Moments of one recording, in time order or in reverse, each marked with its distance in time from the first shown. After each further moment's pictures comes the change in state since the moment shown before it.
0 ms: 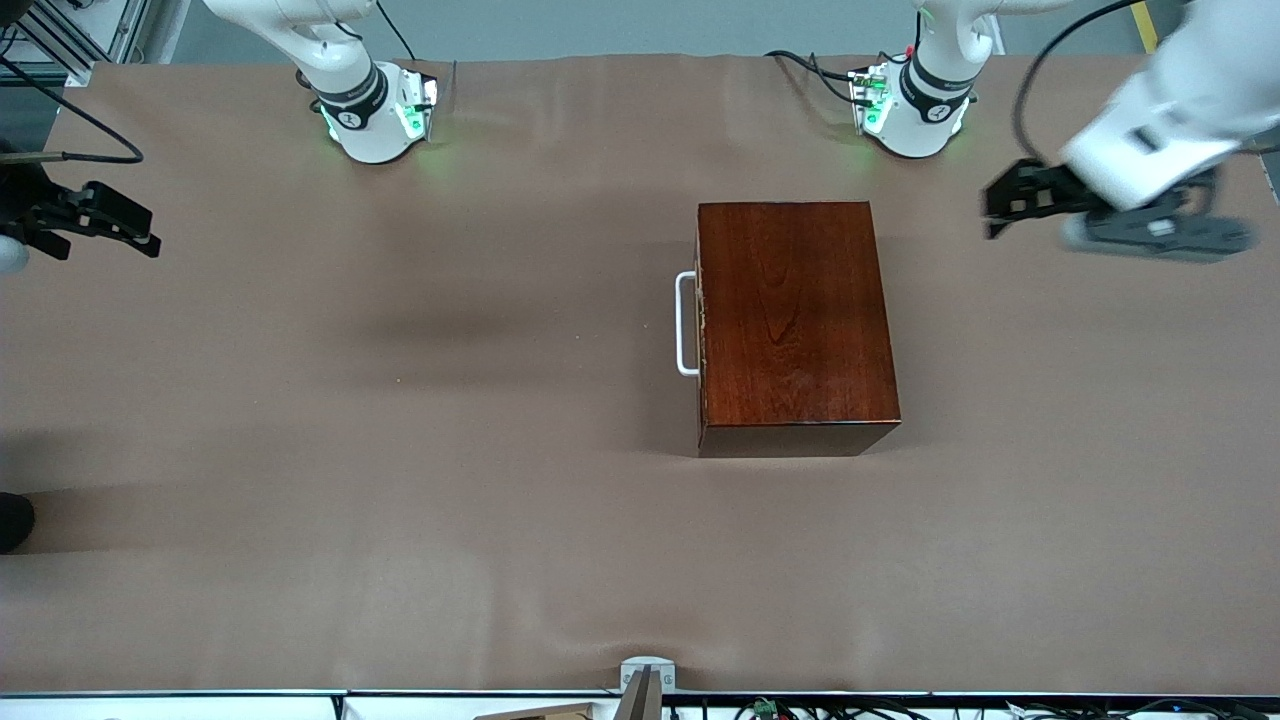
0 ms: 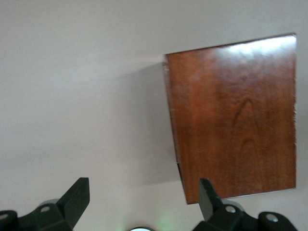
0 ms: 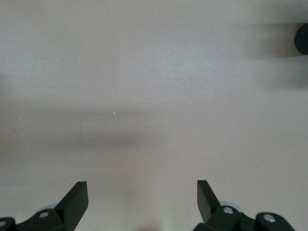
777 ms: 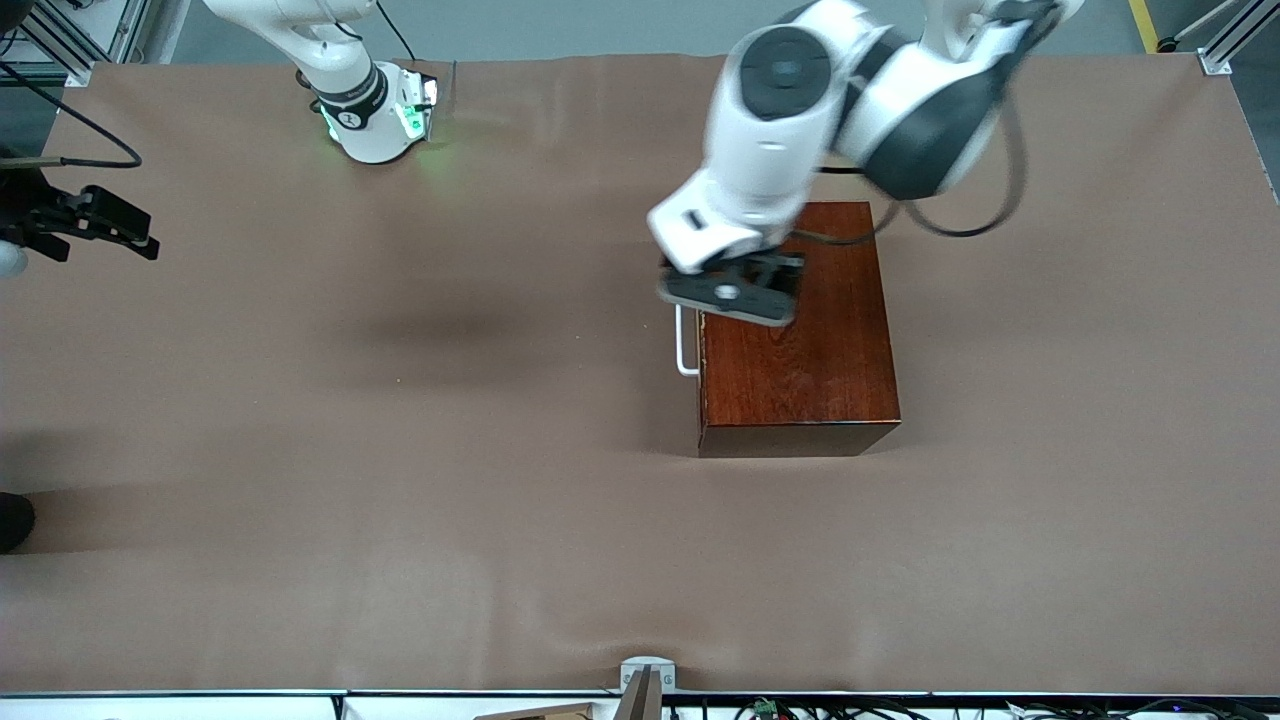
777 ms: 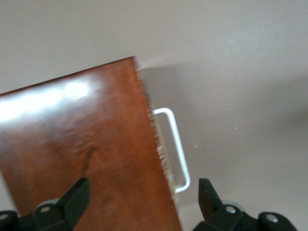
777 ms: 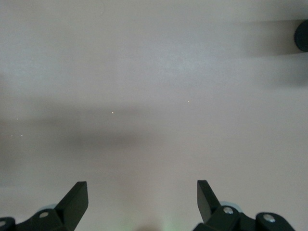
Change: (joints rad) left arm -0.465 0.394 -0.023 0.211 0.119 0.249 -0.392; right arm -0.009 0.010 -0.002 -0.002 -0.001 0.000 0.000
